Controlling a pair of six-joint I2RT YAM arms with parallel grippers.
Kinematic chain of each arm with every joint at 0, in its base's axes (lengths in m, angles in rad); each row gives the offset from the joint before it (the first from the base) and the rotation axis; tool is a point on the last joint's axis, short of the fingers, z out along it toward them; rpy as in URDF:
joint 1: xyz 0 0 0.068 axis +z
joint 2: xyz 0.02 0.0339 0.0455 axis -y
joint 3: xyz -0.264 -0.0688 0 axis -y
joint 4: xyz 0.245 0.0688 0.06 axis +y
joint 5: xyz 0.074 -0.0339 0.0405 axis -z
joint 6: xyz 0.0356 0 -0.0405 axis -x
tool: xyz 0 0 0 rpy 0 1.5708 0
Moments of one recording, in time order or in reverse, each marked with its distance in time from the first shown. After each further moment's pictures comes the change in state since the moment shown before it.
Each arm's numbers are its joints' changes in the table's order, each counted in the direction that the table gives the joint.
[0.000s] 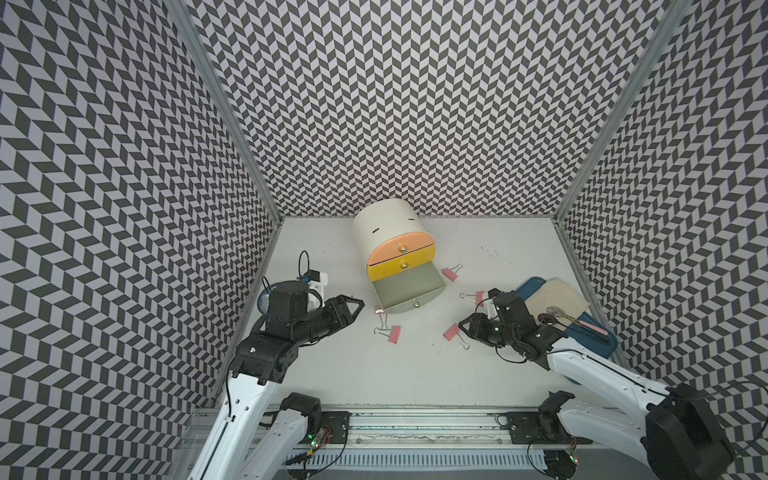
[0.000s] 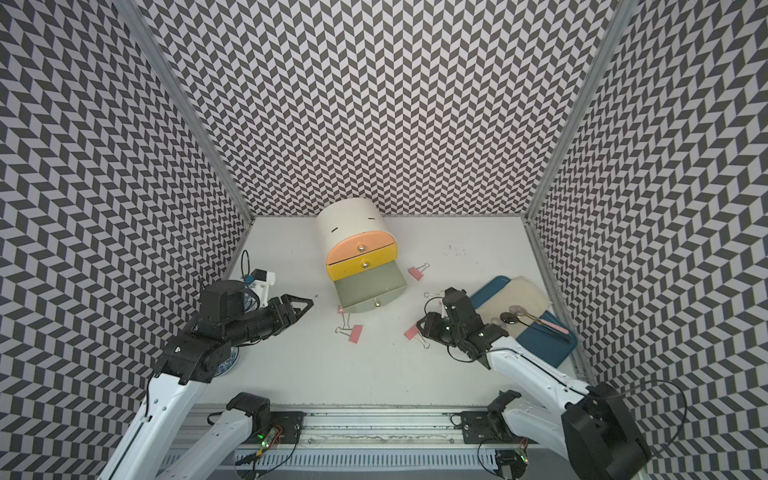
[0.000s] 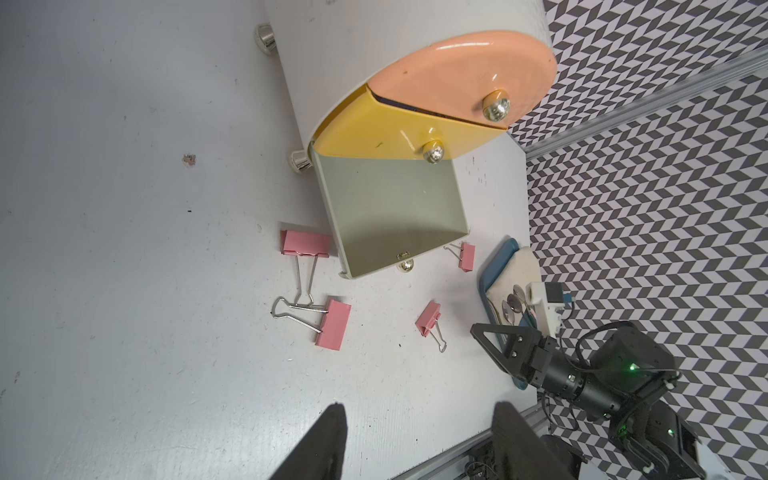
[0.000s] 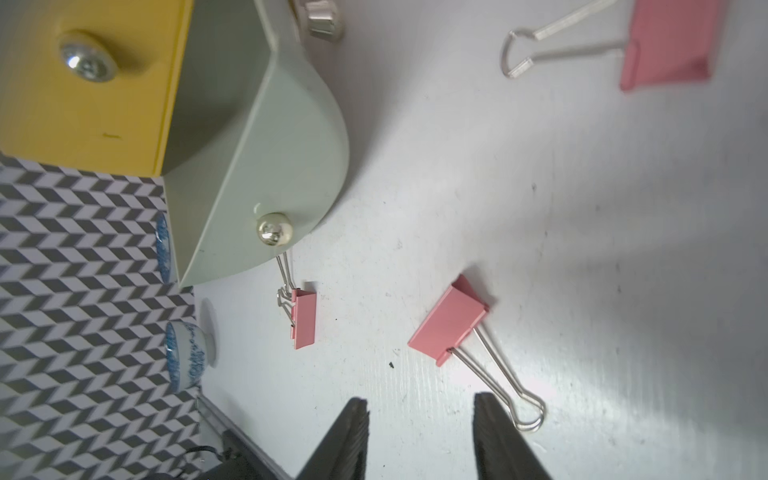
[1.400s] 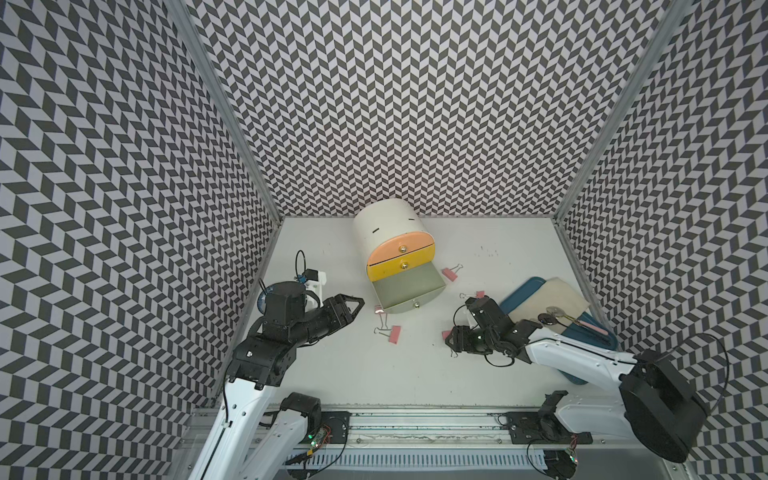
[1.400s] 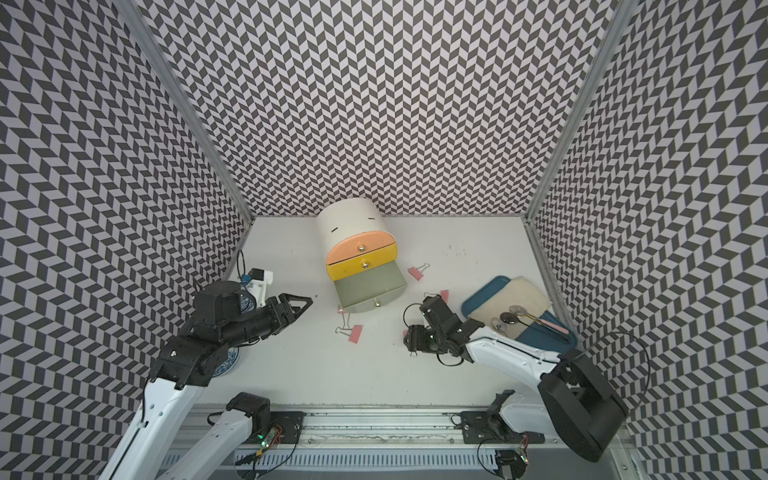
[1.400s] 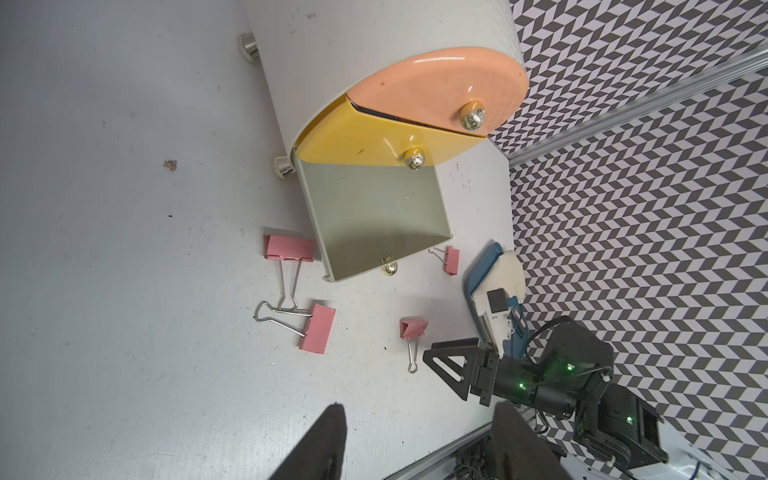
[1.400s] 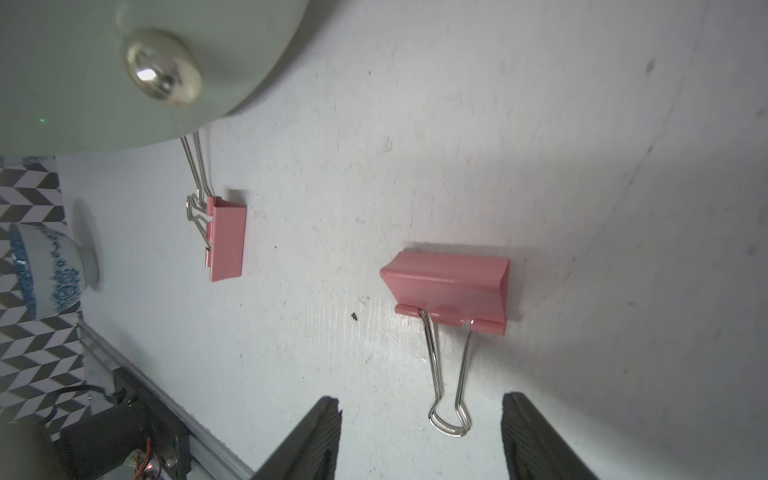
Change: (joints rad) left arm -0.002 0.020 -0.001 -0.022 0.018 0.027; right arm 0.155 -0.158 0.068 0.093 0.072 0.095
